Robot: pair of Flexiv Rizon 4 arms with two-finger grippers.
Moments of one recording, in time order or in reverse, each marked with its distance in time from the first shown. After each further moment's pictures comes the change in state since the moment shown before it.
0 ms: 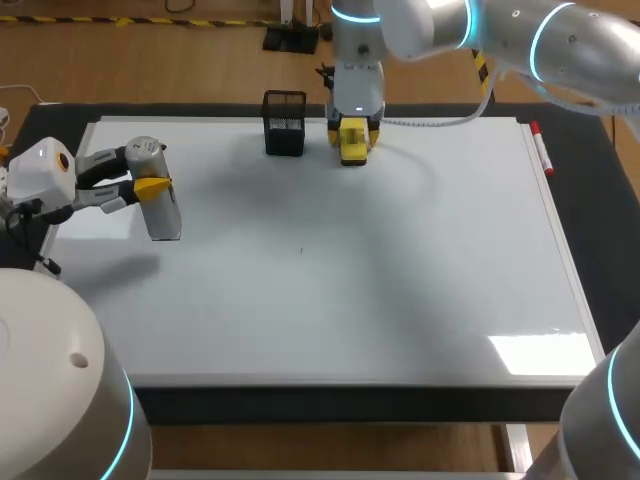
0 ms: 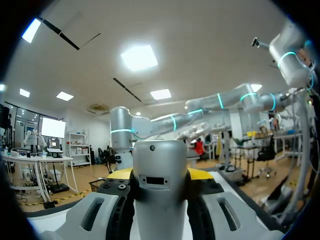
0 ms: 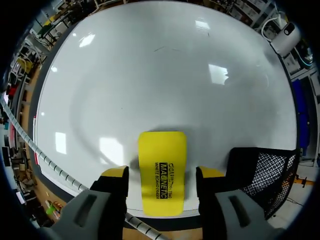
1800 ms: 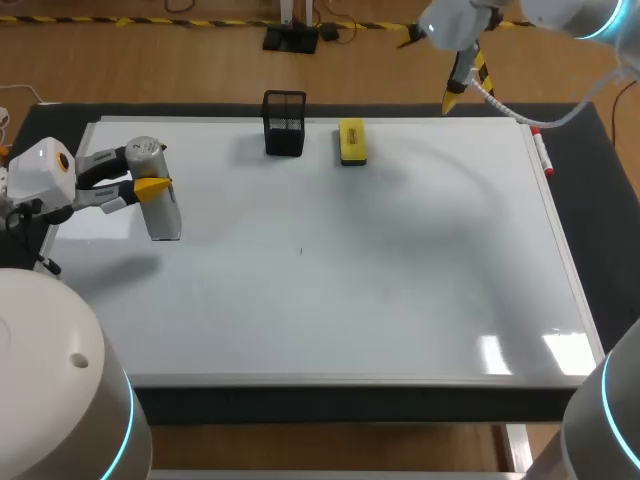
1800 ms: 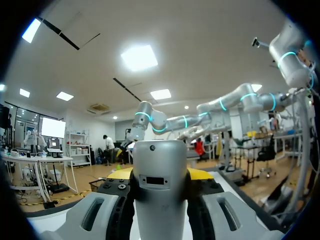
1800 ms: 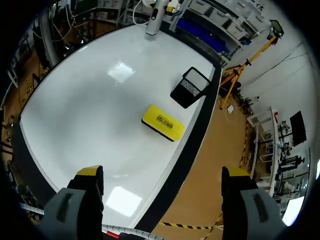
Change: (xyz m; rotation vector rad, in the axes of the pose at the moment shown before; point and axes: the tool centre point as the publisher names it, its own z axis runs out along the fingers) left arm 0.000 0.000 0.000 0.000 0.000 0.000; right arm 0.109 -0.005 -0.141 -0.038 -0.517 0.961
